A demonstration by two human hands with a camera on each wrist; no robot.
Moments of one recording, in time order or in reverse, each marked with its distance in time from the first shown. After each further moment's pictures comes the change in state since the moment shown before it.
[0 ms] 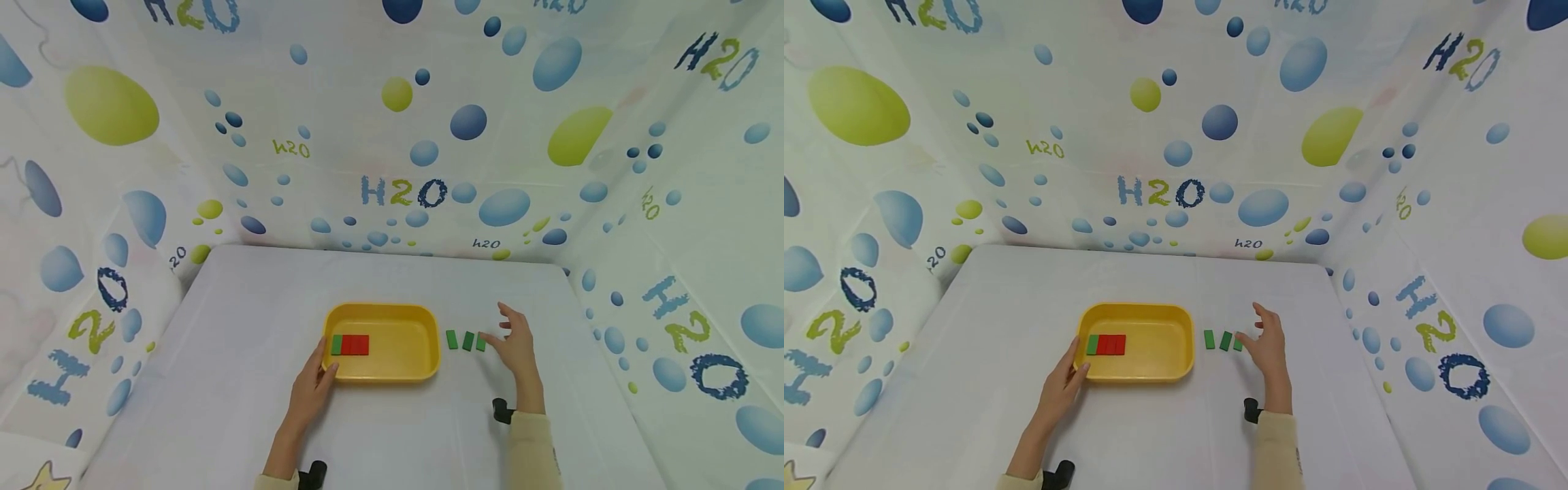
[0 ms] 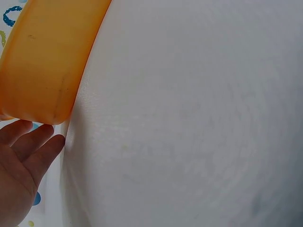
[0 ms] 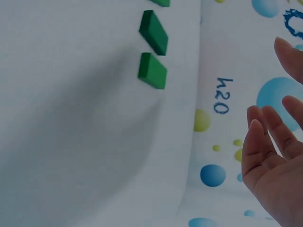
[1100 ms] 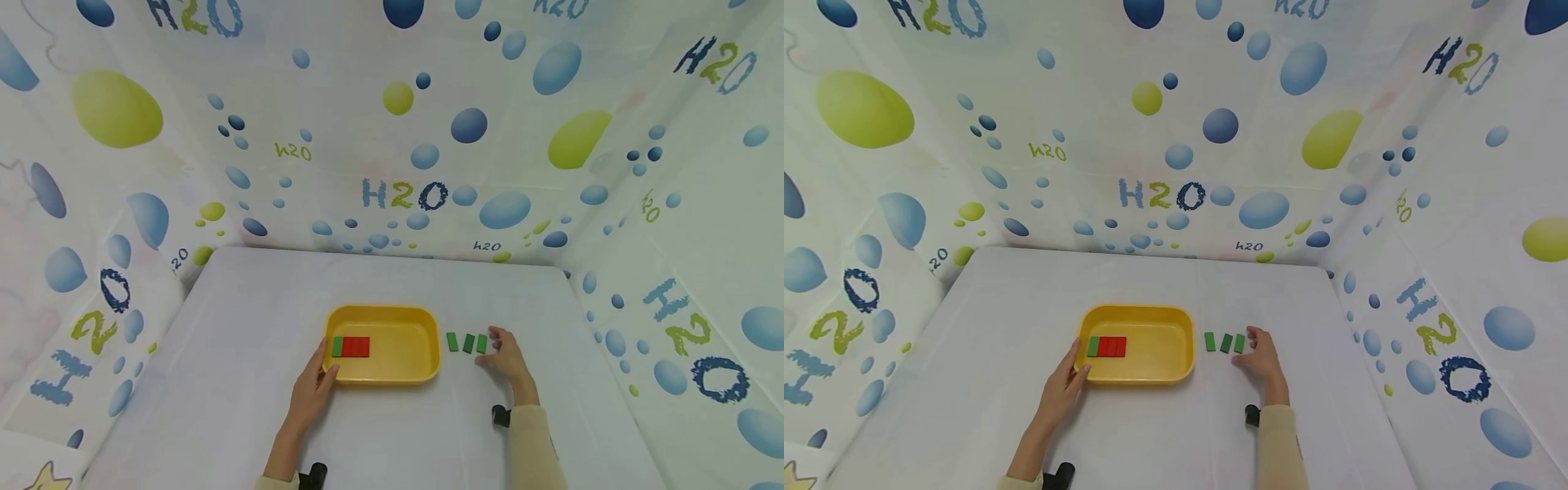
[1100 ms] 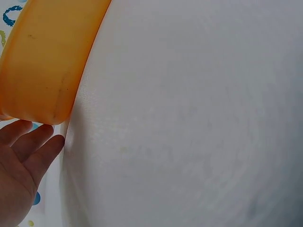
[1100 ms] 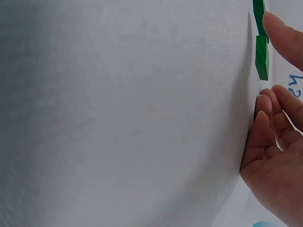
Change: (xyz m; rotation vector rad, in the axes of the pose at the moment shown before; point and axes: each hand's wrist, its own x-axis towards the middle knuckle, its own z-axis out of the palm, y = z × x) left_hand 0.000 -0.001 0.001 0.013 0.003 -0.008; right_hand 0.010 0.056 0.029 0.064 -0.220 0.261
